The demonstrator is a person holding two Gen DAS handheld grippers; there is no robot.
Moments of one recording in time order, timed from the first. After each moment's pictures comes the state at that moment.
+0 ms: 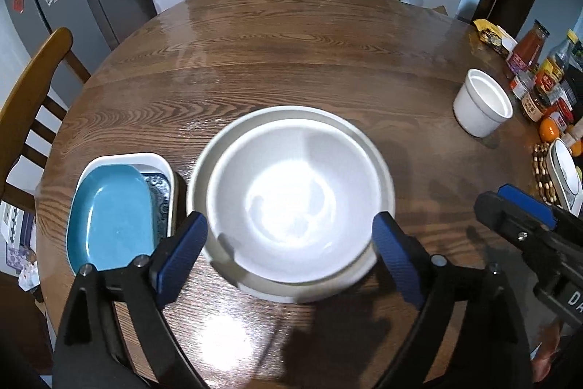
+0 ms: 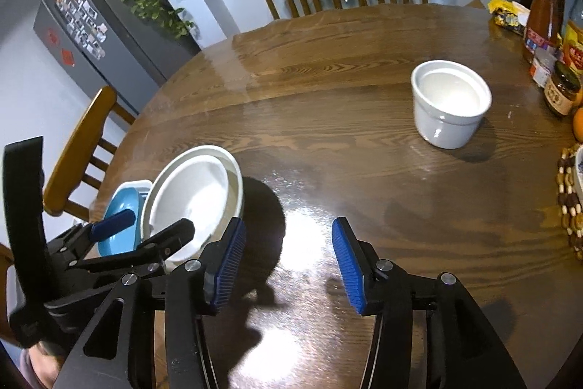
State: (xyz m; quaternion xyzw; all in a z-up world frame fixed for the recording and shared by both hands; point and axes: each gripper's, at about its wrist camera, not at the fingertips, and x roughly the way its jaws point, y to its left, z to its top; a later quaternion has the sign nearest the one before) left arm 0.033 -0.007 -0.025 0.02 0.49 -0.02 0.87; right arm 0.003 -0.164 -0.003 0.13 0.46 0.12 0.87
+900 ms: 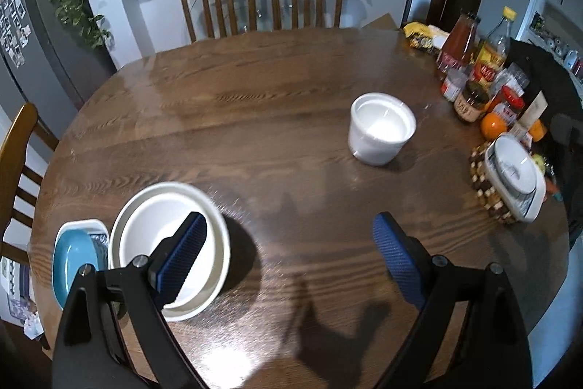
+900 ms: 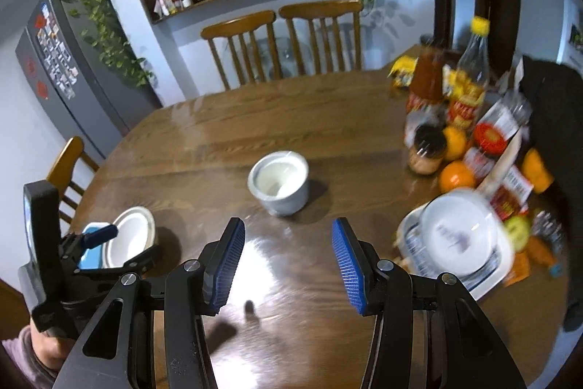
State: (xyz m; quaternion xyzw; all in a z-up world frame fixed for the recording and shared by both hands) left arm 0.027 -0.115 0.024 0.06 0.44 -0.10 0.89; right arm -0.029 -0.313 0.097 0.08 0.39 0.03 0.92
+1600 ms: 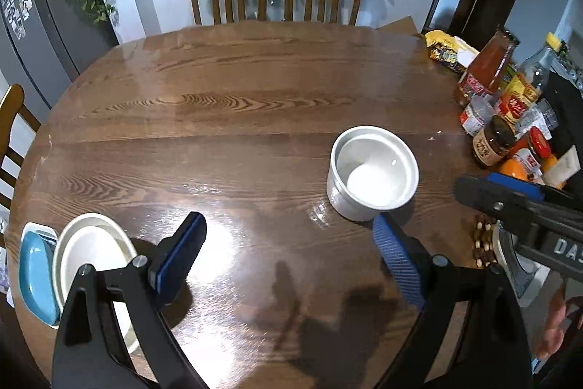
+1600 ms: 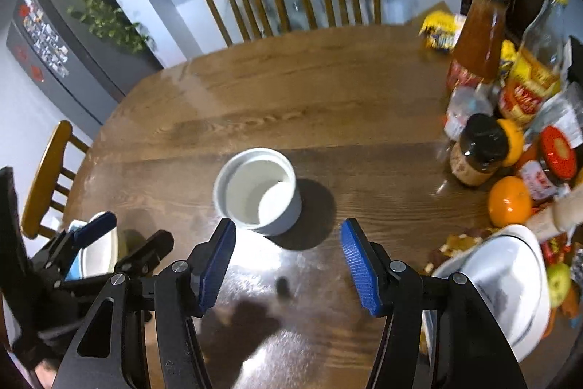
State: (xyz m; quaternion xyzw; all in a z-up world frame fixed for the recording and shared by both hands) left arm 0.103 -0.175 -0.004 0.01 0.47 -0.05 0.88; right arm 0.096 -0.330 0.014 0.10 0.49 0.08 0.86
